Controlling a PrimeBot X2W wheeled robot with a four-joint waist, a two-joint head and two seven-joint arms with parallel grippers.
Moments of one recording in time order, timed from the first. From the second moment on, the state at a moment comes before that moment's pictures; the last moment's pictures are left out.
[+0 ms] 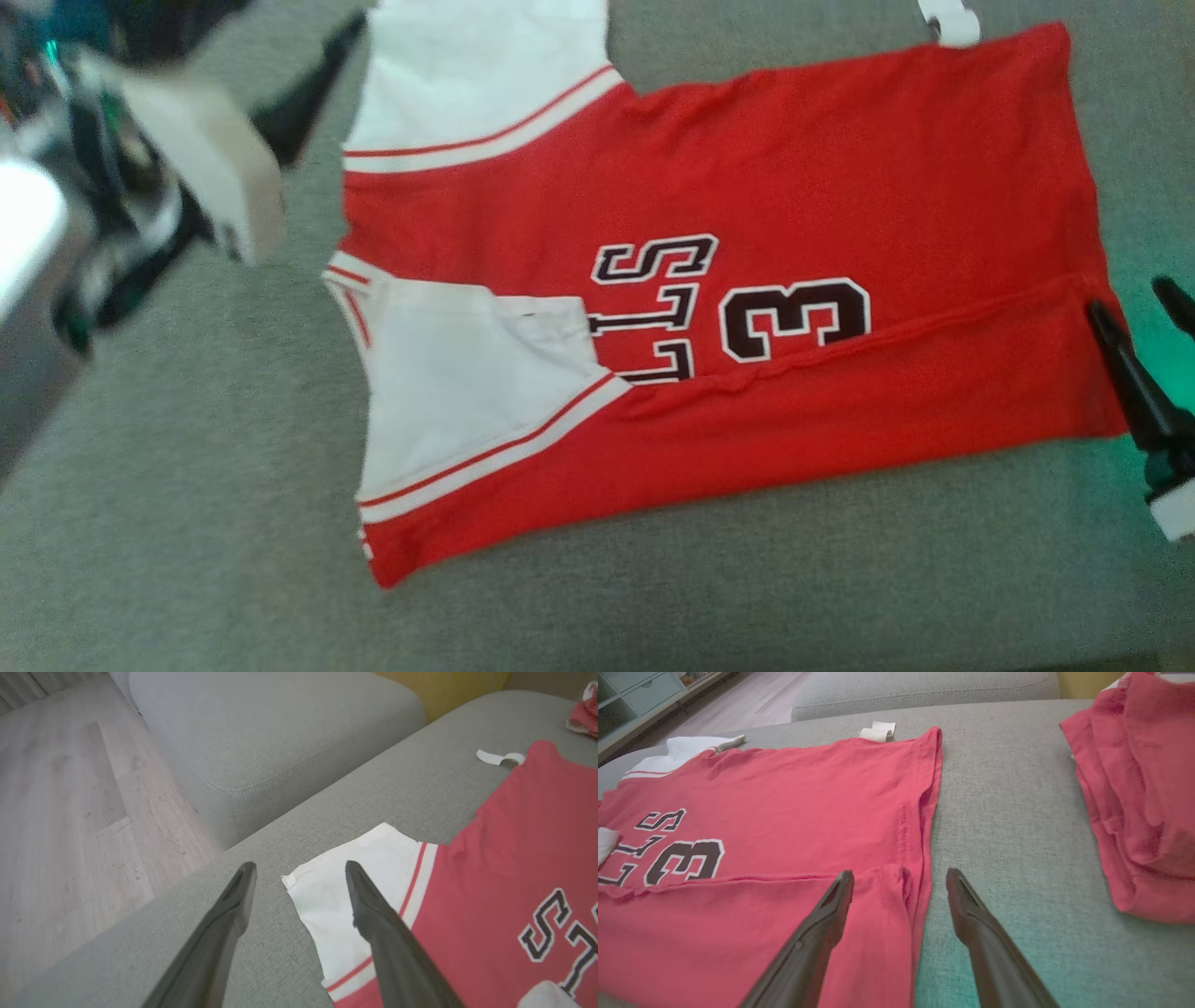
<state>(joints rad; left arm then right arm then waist) -1.00 0.73 -0.86 0.06 -0.79 0.00 0.39 -0.11 -0.83 0.40 0.13 0.85 0.13 -0.23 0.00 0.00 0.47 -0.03</state>
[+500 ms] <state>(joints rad) -1.26 0.67 -0.94 0.44 -0.76 -0.11 0.62 -0.19 -0.75 0.40 0.12 0.80 0.13 -0.20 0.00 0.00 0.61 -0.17</state>
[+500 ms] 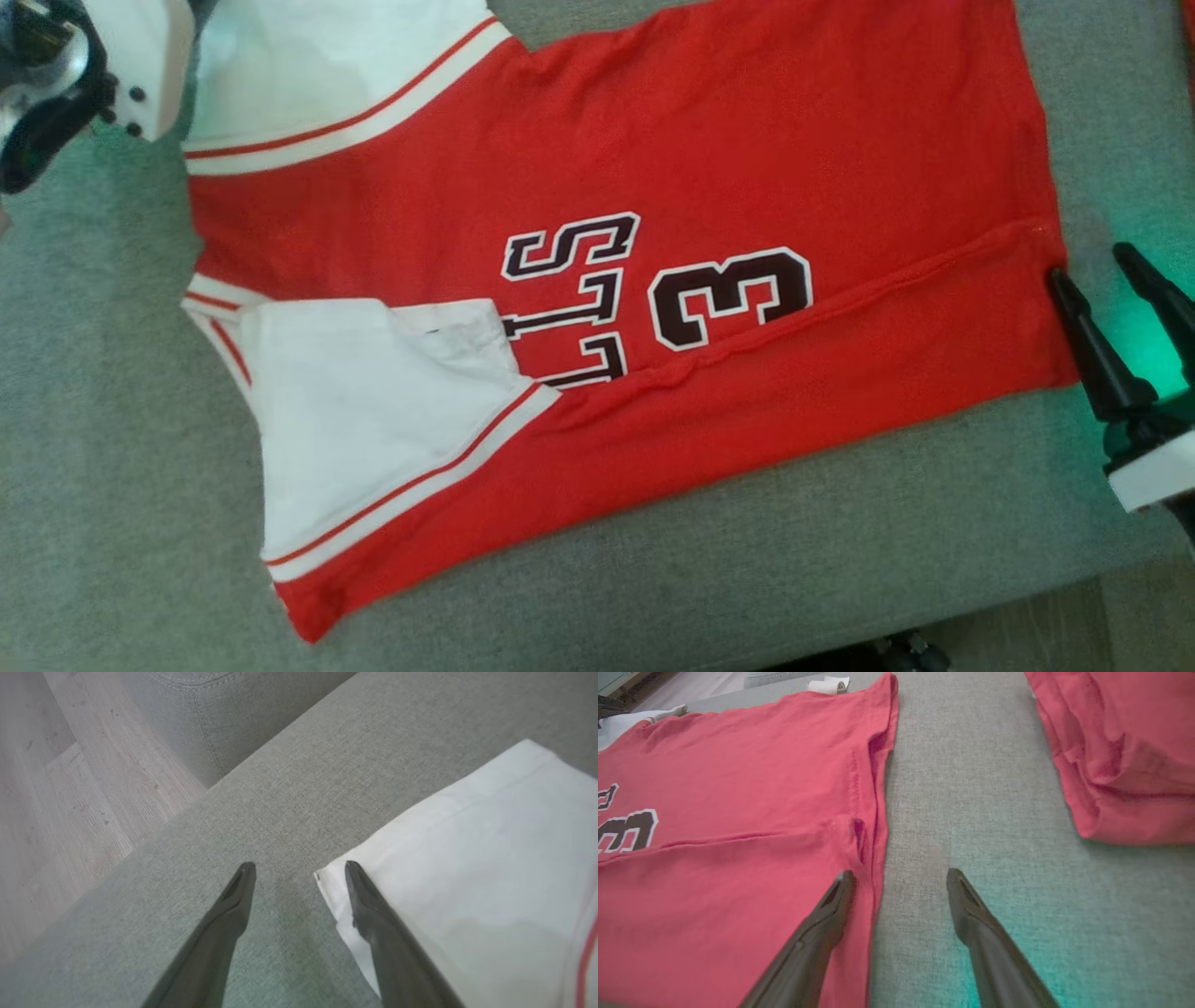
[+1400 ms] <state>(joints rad) -1.29 0.70 -1.04 0.38 -0.81 -0.13 0.59 -0.28 -0.74 0.41 0.15 0.80 0.13 -0.23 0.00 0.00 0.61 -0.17</state>
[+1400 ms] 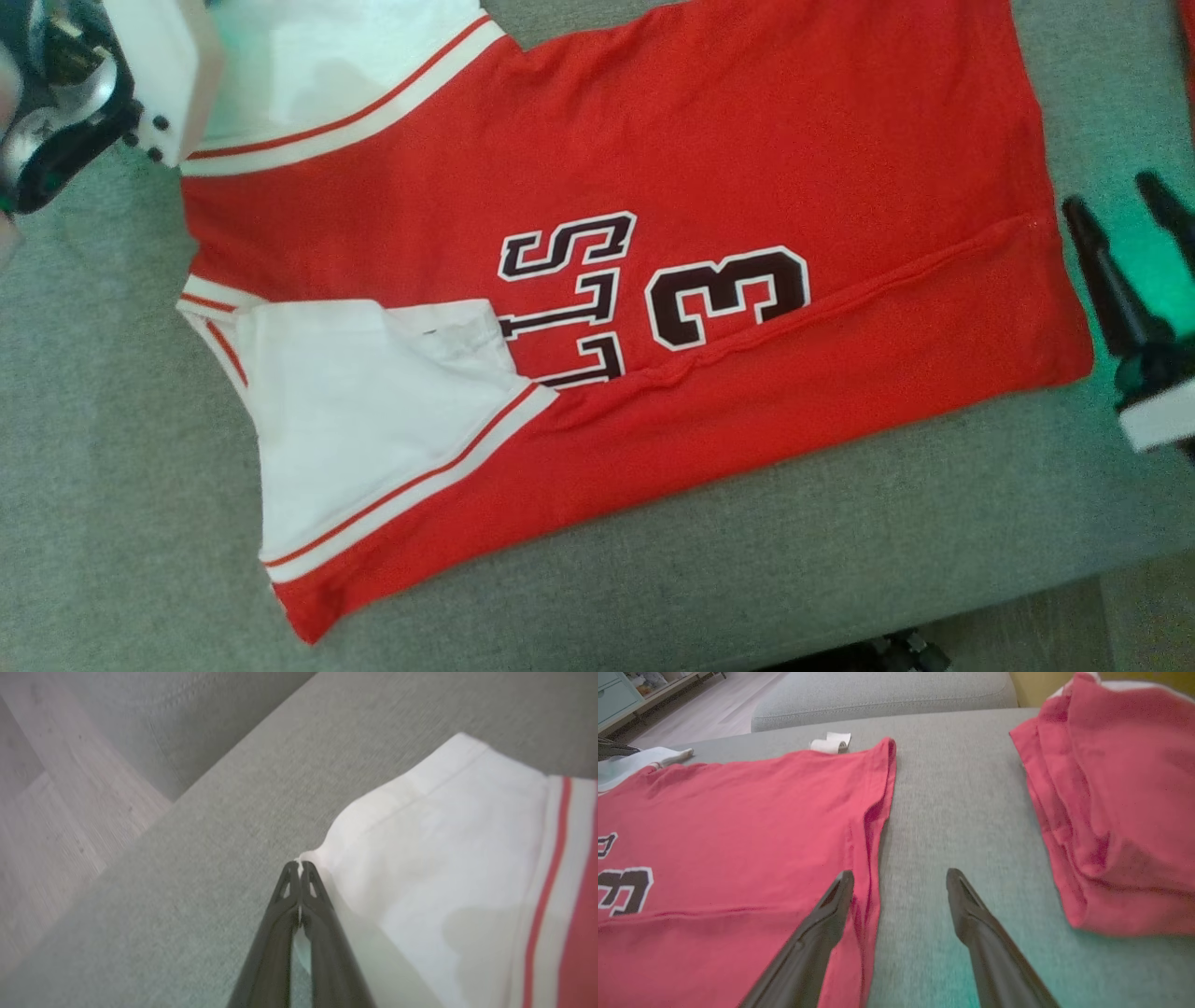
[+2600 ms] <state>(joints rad) -1.50 0.64 -1.28 0.45 -0.81 -0.13 0.31 -1.00 -0.83 0.85 0.44 0.96 0.13 0.12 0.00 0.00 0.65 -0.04</state>
